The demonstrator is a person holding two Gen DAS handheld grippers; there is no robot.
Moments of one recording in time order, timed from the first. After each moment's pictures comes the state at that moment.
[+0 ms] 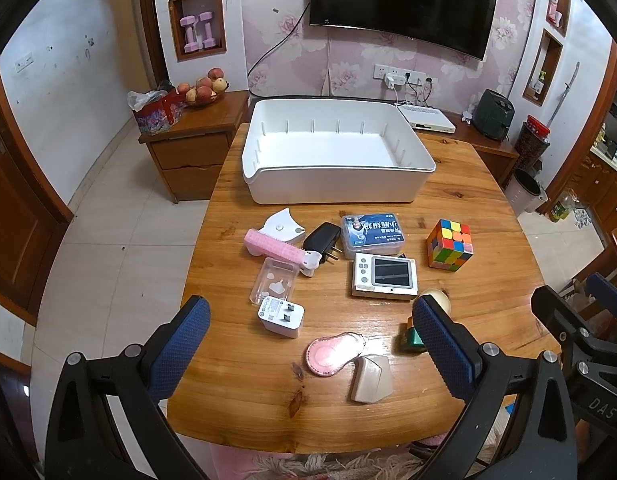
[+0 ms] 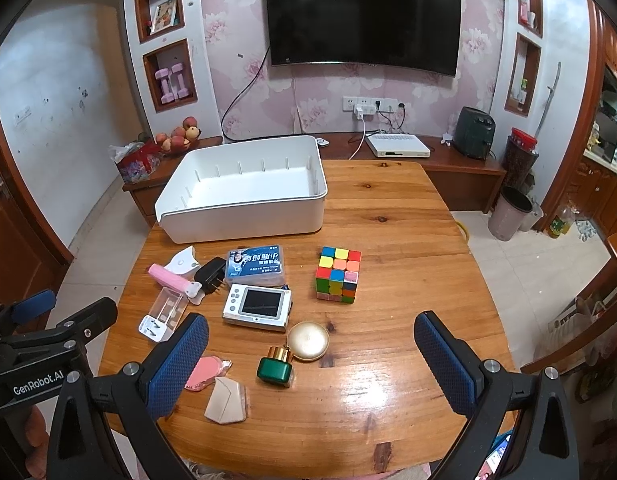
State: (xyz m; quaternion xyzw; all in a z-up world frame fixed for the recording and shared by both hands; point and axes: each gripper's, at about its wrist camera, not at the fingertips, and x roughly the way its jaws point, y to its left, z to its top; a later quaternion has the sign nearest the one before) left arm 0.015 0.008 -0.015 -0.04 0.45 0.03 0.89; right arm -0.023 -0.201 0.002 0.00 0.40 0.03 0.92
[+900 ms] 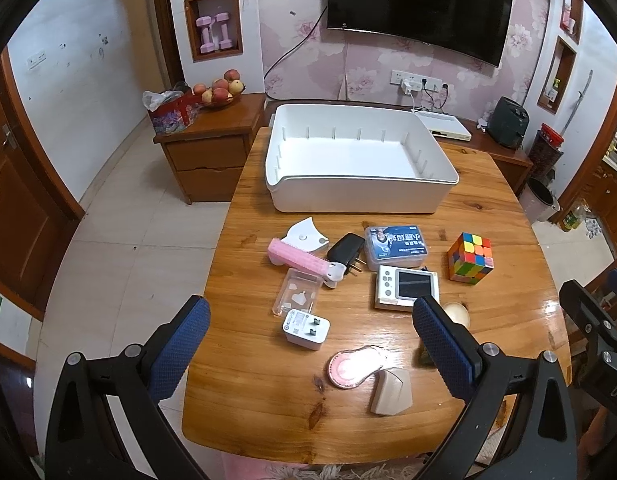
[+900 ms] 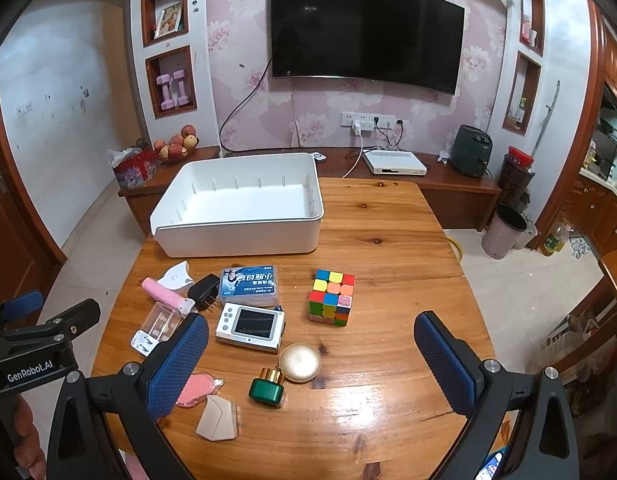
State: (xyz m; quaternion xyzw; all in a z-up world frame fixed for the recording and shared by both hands) left arm 0.023 0.029 -0.013 -0.04 0.44 0.05 0.89; right arm -0.013 -0.194 0.011 -0.02 0.38 0.03 0.93
